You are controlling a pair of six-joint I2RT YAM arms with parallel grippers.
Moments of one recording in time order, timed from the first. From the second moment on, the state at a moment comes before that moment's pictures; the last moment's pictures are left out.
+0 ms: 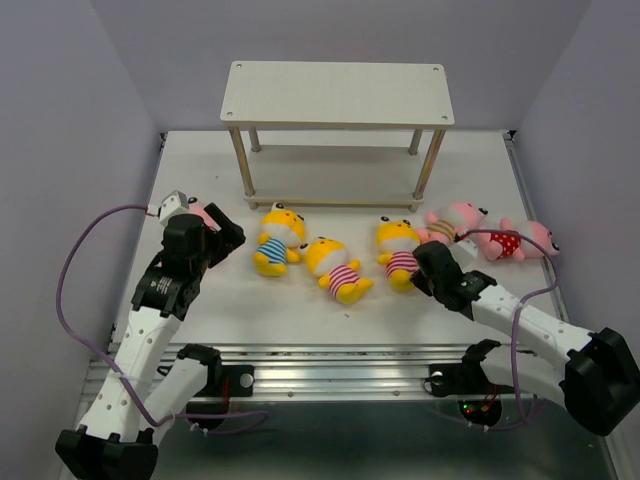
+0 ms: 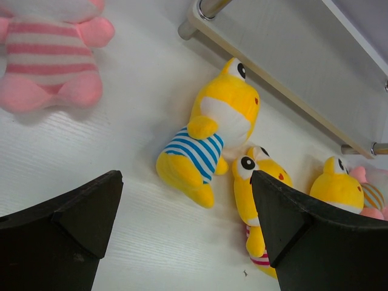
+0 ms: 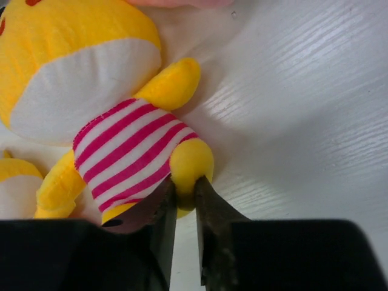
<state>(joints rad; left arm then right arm) -0.24 0.76 0.82 -0.62 -0.21 -0.74 0.60 1.04 0.52 -0.41 0.49 1.14</state>
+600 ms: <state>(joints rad) -0.24 0.76 0.81 -0.62 -0.21 -0.74 0.60 0.95 0.64 -0.26 0.44 0.77</state>
